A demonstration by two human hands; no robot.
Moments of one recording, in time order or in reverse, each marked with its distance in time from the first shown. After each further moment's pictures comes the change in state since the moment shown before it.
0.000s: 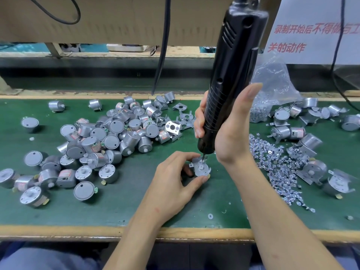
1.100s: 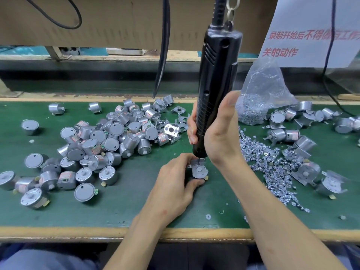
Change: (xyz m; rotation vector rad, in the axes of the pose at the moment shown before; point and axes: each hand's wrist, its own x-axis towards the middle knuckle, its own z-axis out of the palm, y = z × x) left_hand 0.001 0.002 0.006 0.059 -0.049 -0.071; right_hand 0.000 0.010 0.003 -0.139 0.010 0.046
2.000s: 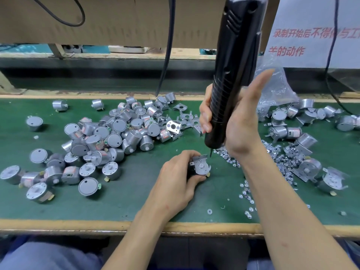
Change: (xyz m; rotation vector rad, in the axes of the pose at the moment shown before) left_hand -0.003 0.001 -0.001 0.001 0.008 0.016; right_hand 0.007 -0.020 -0.019 0.153 -0.136 0.019
